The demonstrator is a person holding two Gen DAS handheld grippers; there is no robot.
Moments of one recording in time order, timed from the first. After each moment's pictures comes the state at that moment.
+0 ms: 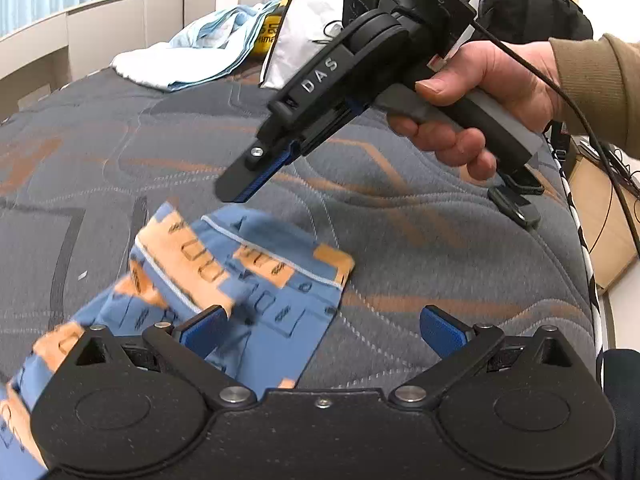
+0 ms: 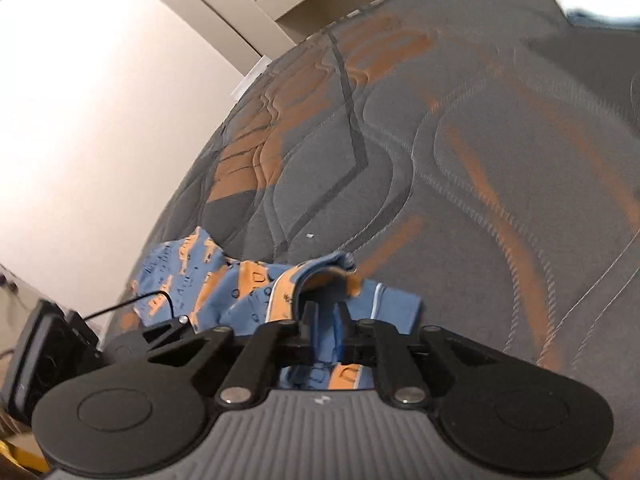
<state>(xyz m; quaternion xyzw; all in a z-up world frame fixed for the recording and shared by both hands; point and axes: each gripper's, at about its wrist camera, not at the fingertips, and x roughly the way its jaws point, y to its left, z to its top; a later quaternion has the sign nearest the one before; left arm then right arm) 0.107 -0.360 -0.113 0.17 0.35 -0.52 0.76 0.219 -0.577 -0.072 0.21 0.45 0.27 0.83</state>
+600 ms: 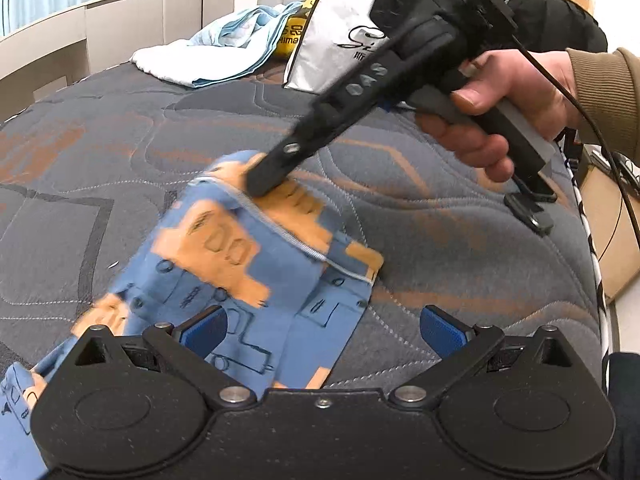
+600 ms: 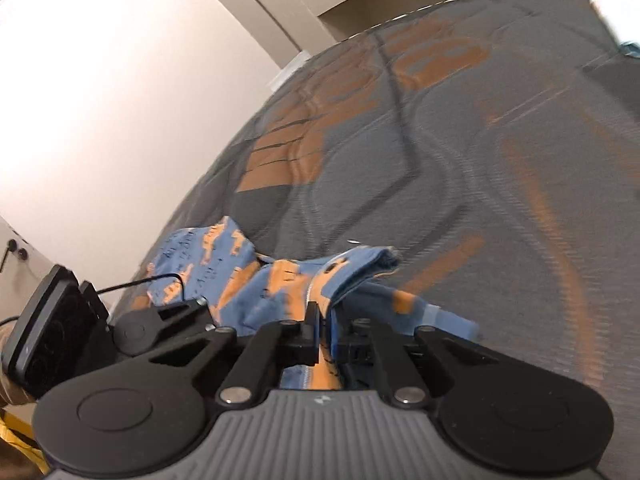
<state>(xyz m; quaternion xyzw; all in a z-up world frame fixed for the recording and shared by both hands) 0.121 -0.346 -0.105 0.16 0.35 -0.51 0.77 0.214 -0.564 -0.055 0.15 0.44 0.29 0.84</state>
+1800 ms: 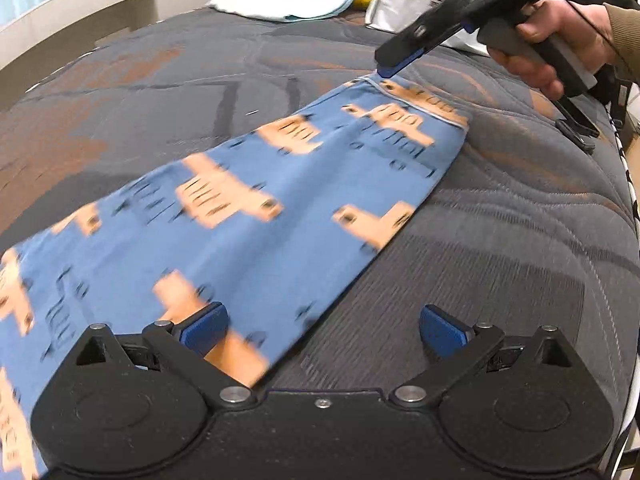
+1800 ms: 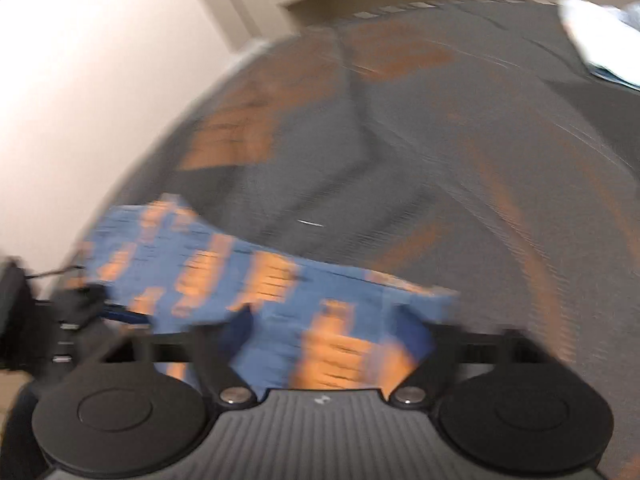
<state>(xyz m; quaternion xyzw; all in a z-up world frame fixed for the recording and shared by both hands) 0.108 -0.194 -0.135 0.19 0.40 -0.41 0.80 0.204 -0.499 -0.061 0.10 0.43 0.28 0.85</state>
